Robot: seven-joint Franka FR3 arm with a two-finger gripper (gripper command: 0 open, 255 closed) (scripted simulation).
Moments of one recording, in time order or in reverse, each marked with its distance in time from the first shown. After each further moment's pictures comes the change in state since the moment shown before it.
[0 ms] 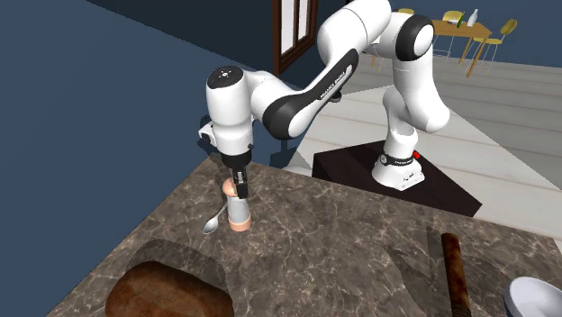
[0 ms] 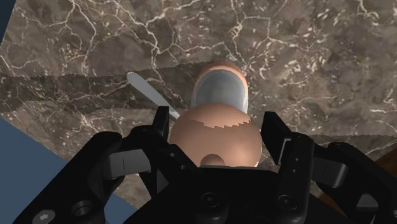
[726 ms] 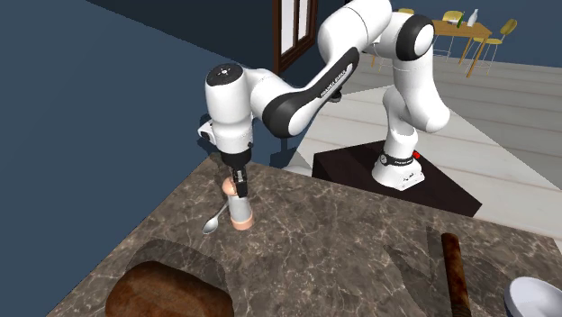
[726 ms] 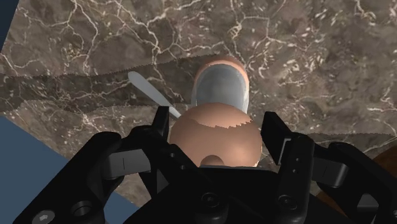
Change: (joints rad) arm 0.001 -0.002 0.001 0.011 0.001 -0.014 -0.002
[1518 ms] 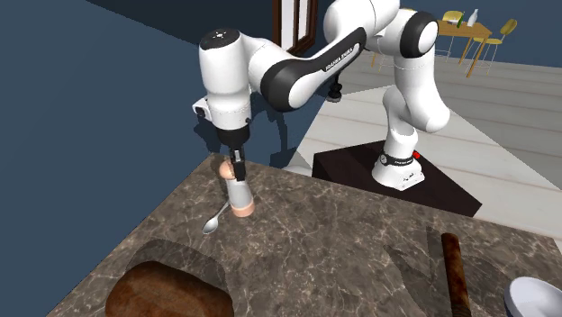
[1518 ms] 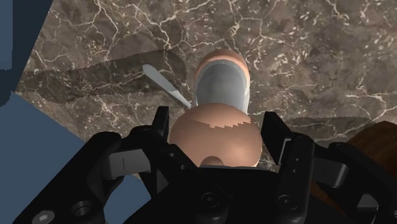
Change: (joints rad) arm 0.003 -0.031 0.005 0.112 0.013 -0.141 -0.024
